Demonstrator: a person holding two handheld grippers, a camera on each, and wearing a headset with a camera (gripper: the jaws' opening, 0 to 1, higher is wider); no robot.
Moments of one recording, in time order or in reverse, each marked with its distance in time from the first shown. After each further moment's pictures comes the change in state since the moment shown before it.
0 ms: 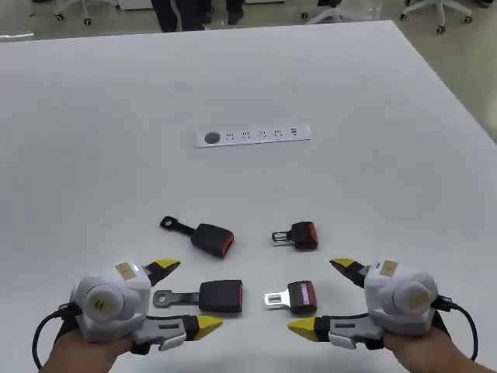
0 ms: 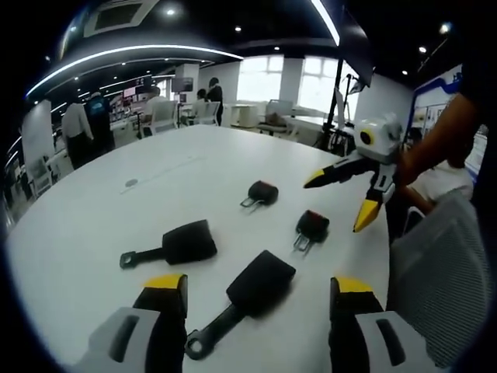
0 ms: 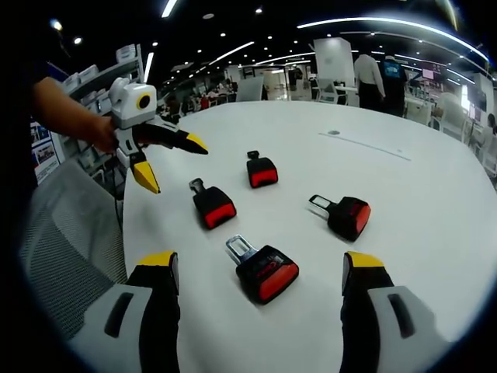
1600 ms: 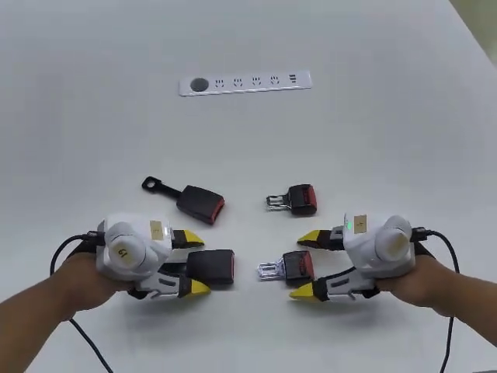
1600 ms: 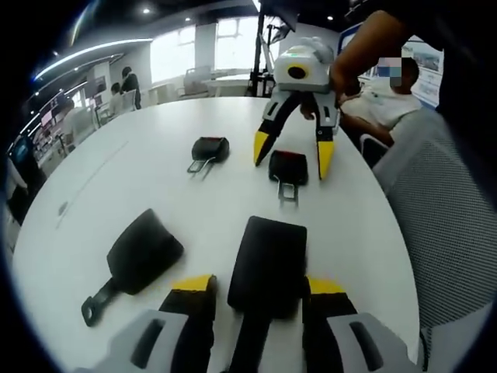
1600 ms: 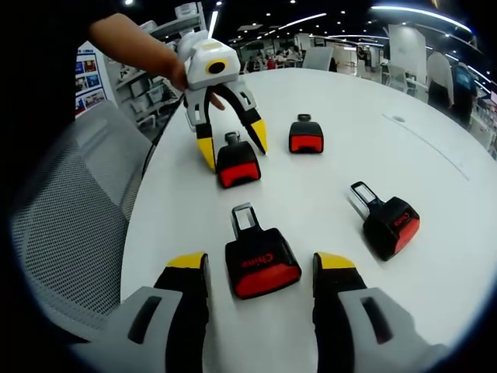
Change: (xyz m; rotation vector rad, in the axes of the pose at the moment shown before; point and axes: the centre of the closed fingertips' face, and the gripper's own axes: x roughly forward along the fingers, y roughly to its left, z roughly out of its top) left arm 0.057 0.004 -0.039 0.327 0.233 -0.310; right arm 0.031 0.000 -0.030 -0.228 0.203 0.306
